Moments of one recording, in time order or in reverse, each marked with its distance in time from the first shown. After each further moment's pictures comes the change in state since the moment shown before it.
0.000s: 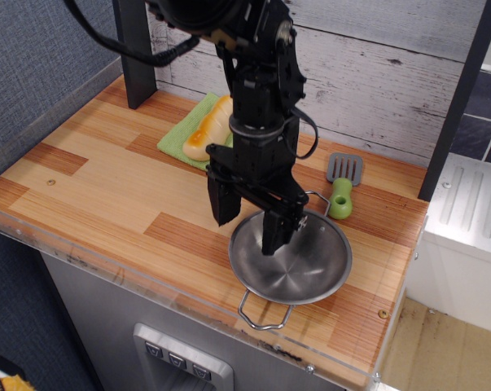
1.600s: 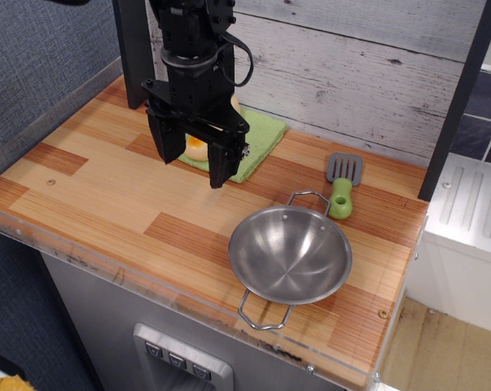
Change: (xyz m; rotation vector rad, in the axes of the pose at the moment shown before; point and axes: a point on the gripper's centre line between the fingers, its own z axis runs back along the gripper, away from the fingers) arm -0.005 0.060 0.045 0.077 -0.103 0.115
